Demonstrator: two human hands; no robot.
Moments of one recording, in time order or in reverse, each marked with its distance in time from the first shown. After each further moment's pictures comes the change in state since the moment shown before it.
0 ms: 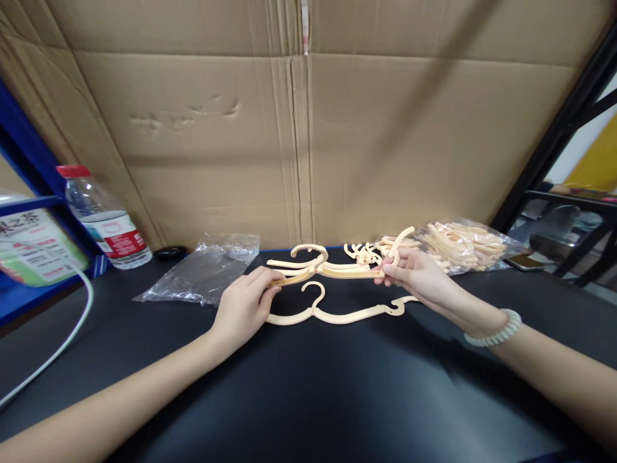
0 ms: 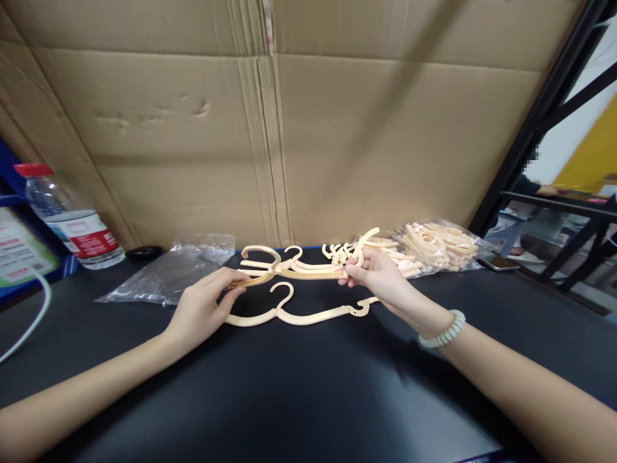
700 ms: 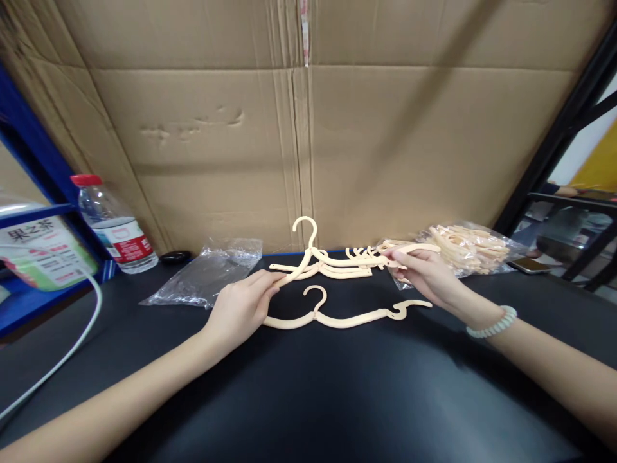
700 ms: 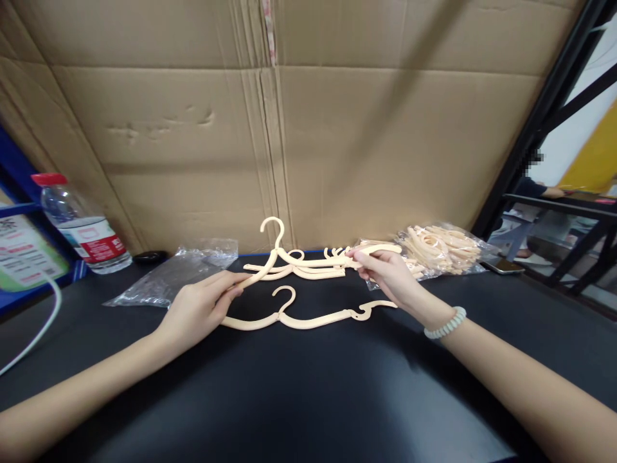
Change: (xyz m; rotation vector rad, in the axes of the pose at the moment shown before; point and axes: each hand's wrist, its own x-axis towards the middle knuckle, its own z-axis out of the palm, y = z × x) left_hand 0.007 0.001 -0.018 0.108 -0.101 -0.010; right_hand 0.010 0.005 -0.015 0.163 0.041 -0.090
